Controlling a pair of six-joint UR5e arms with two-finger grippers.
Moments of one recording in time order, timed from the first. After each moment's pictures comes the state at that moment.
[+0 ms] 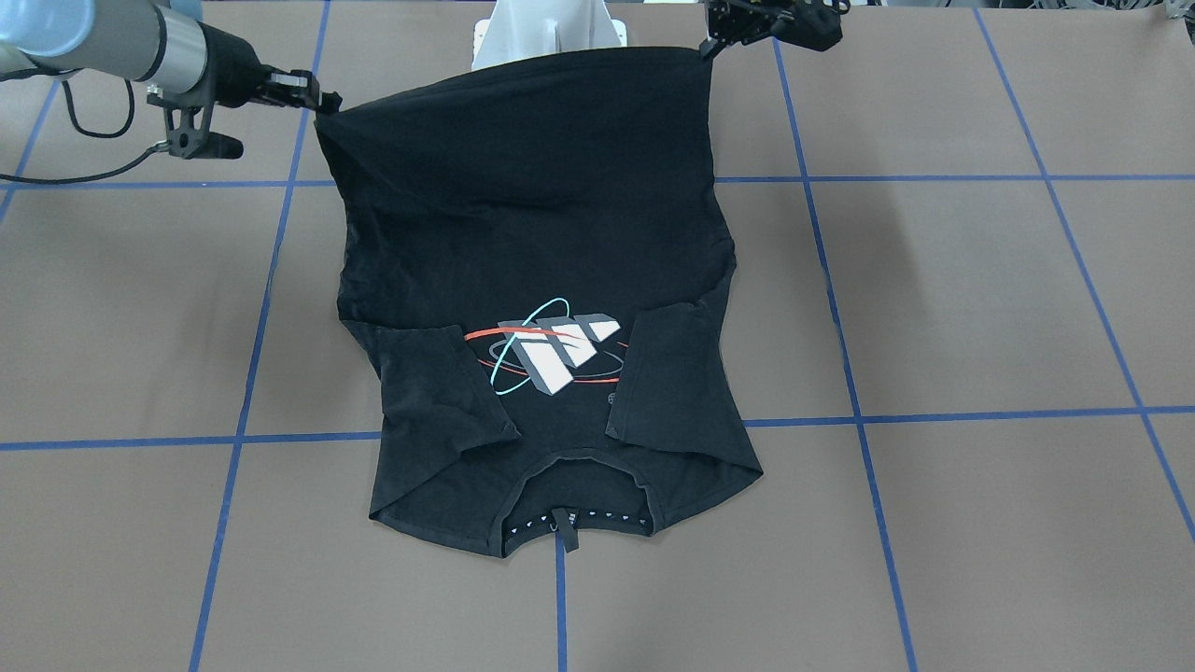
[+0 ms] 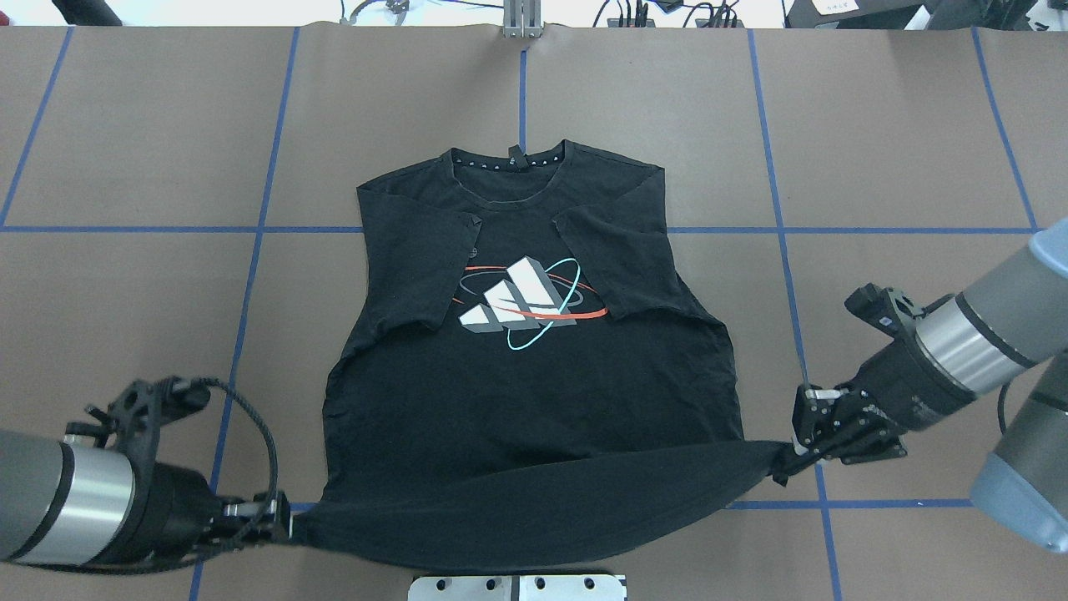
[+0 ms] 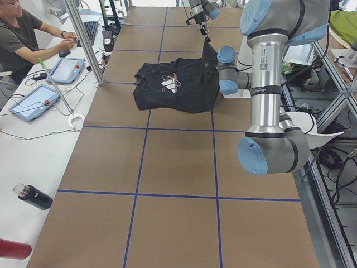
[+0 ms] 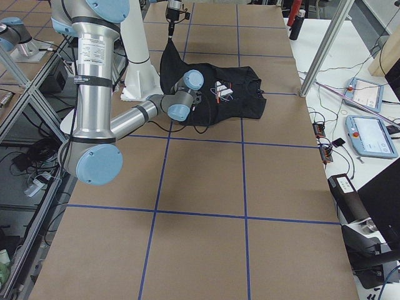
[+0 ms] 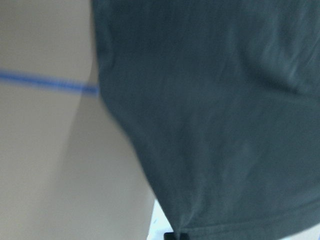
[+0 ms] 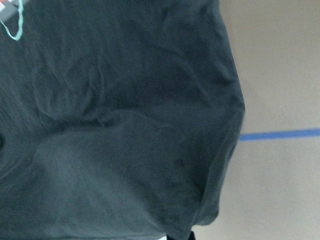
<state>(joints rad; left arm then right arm) -0.34 -1.53 -2.36 -2.09 -1.95 -1.67 0.72 -1.59 2.03 -0.90 2.61 1.60</state>
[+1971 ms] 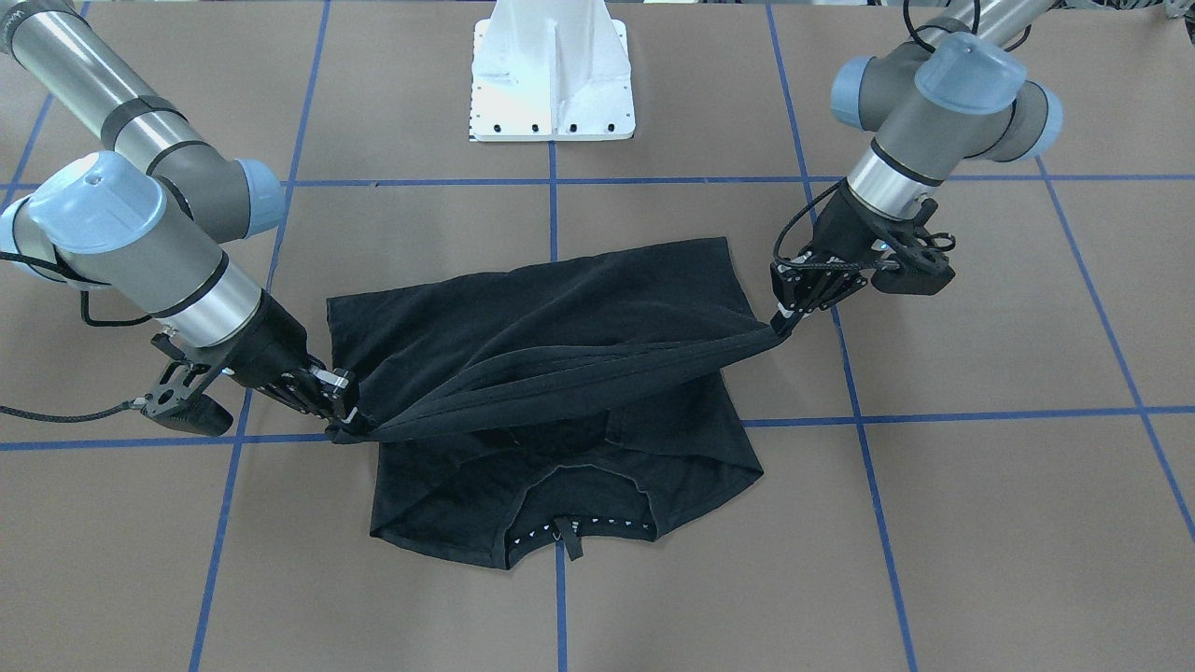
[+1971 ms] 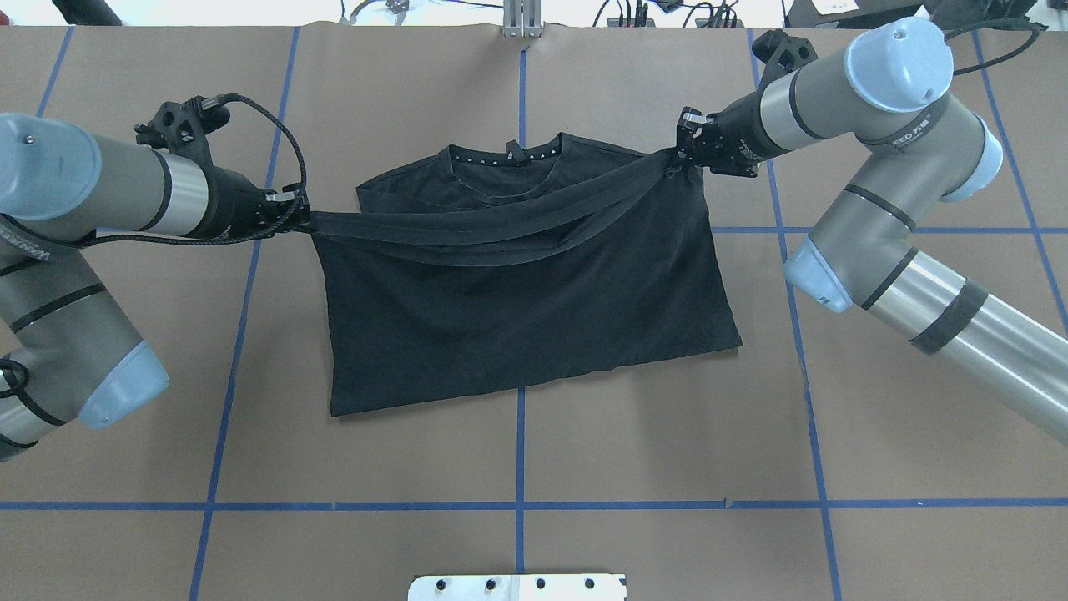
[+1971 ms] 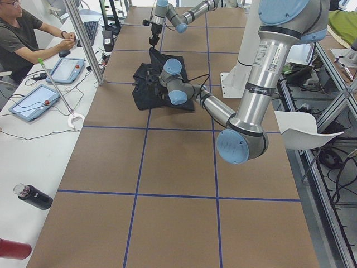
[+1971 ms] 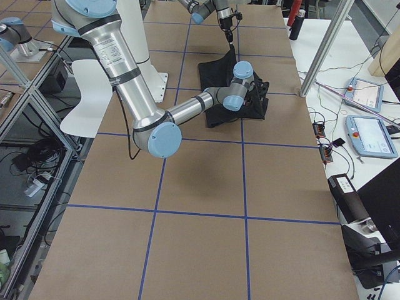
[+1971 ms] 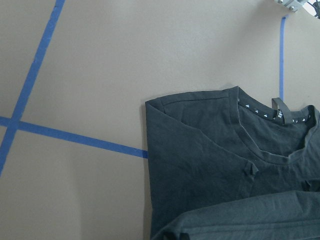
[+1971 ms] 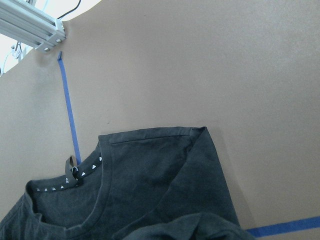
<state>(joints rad) -0.78 -1.87 -1.79 -2.21 -1.95 -1.42 0.88 -1.06 1.46 -0.83 2.08 1.51</state>
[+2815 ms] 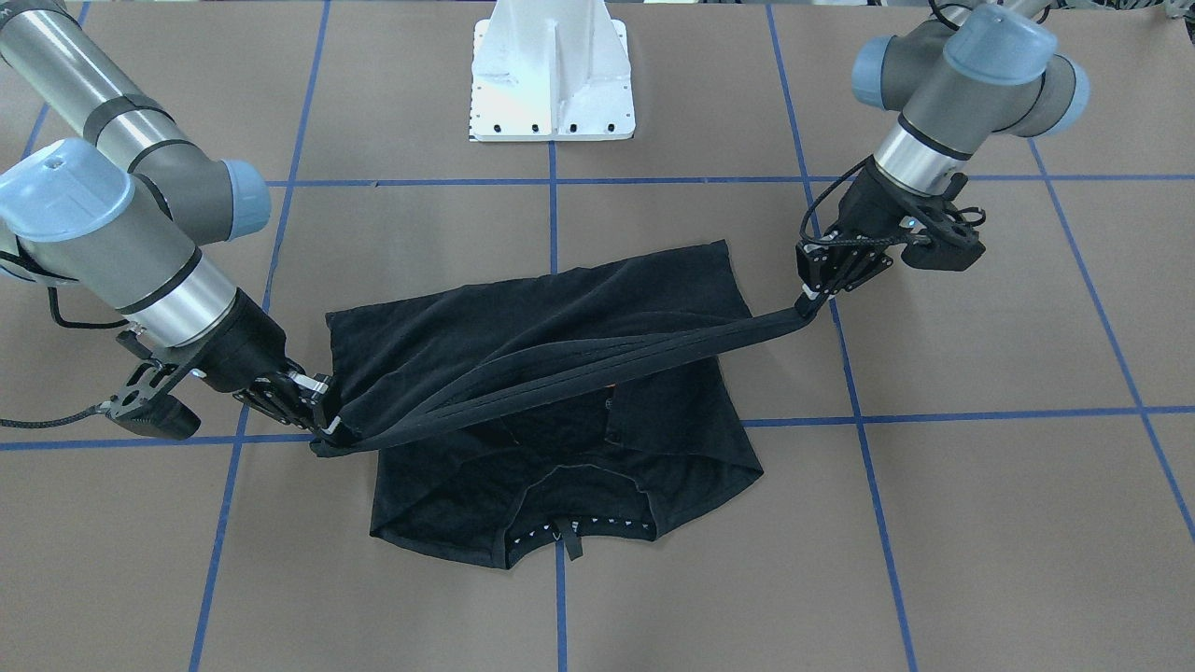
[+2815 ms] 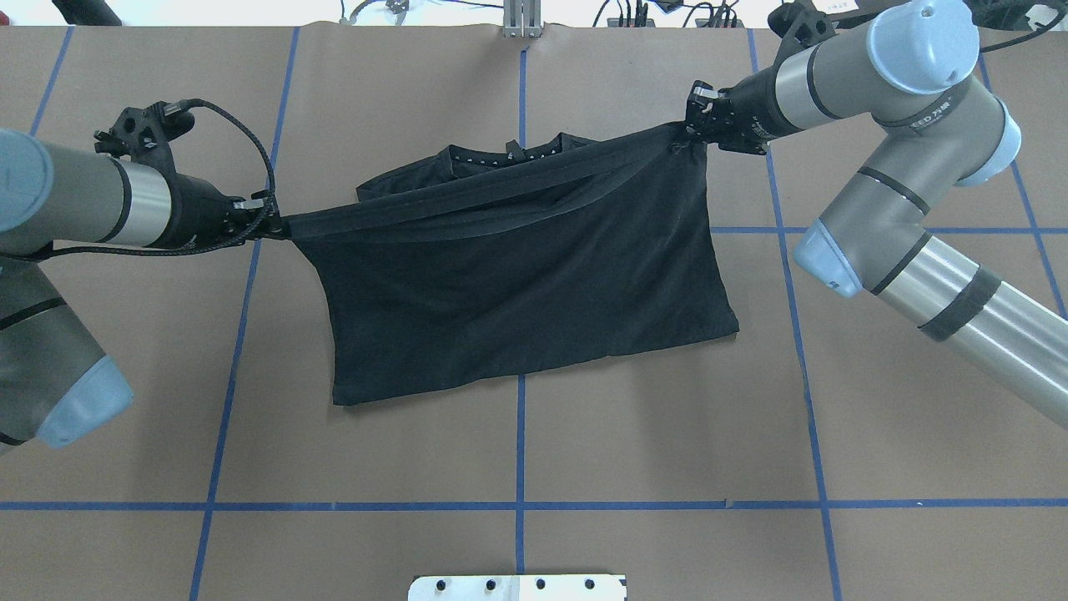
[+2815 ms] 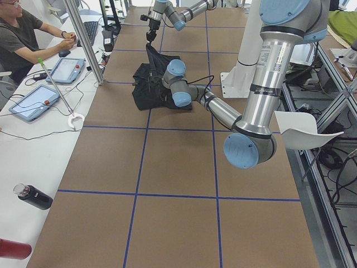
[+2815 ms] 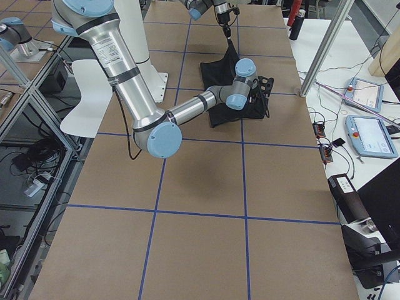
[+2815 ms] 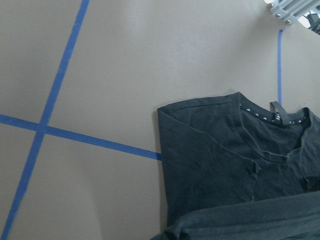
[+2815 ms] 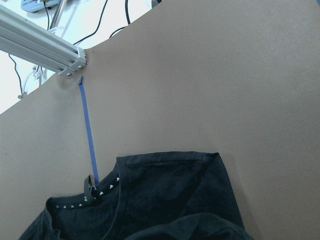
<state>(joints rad) -0.79 -1.81 -1.84 -2.19 -1.94 -1.42 0.91 -1.05 1.47 -0.81 2.05 1.51</state>
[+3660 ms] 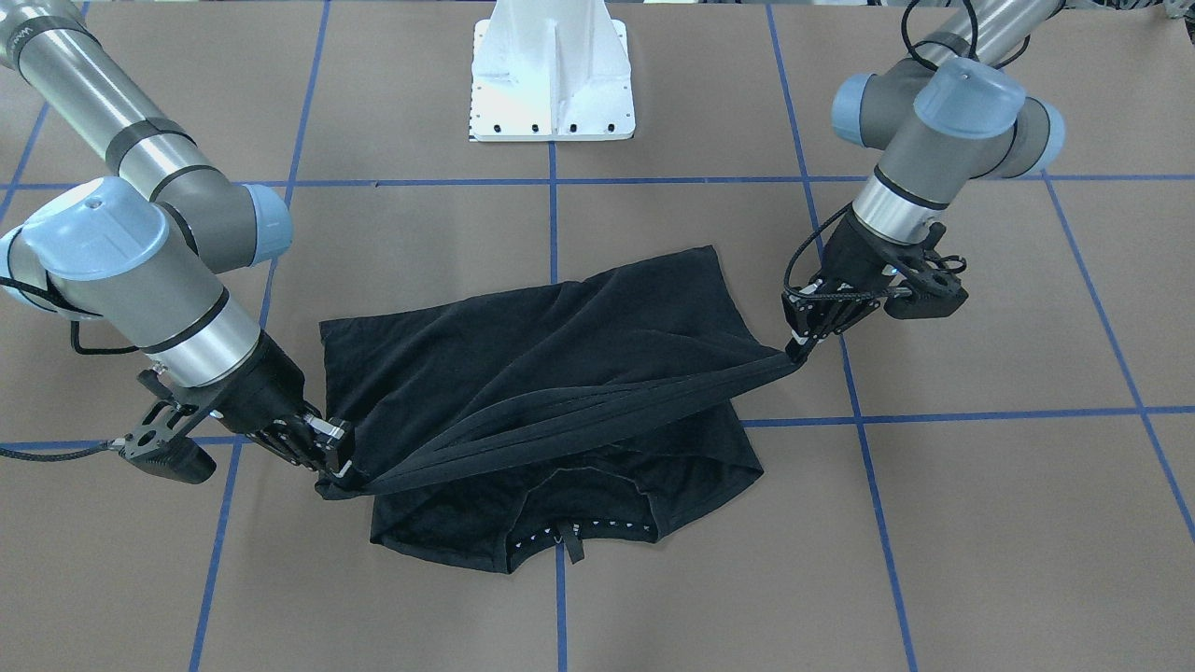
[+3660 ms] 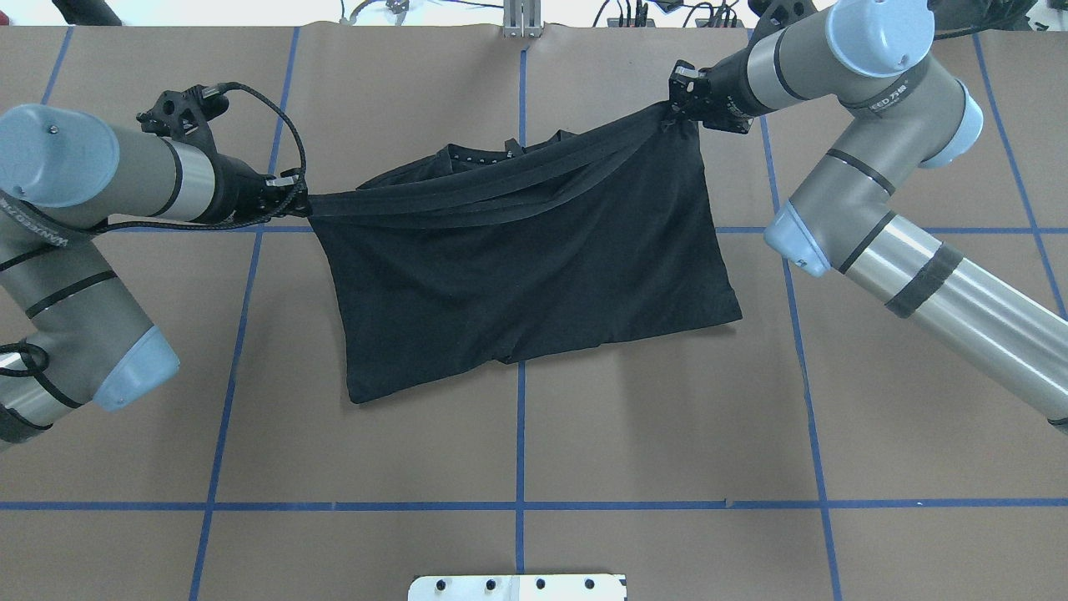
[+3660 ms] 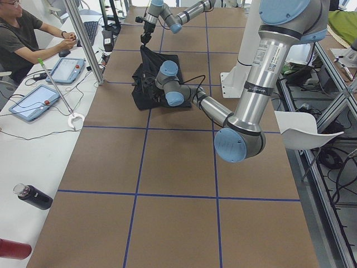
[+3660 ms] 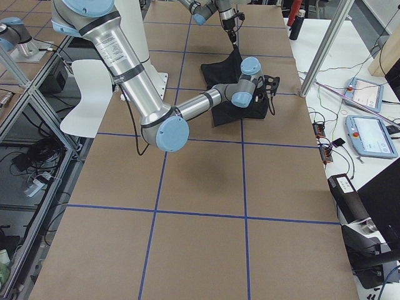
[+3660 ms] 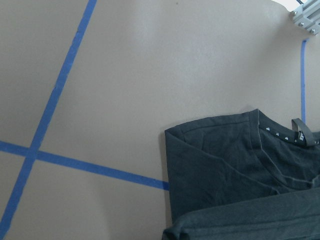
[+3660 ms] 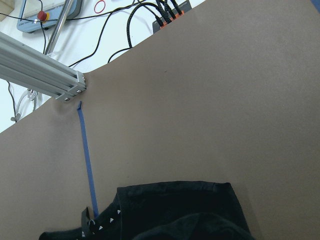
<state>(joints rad) -0.80 -1.91 -1.71 -2.19 -1.90 -1.42 0.91 -0.96 1.36 -0.82 1.99 1.51</state>
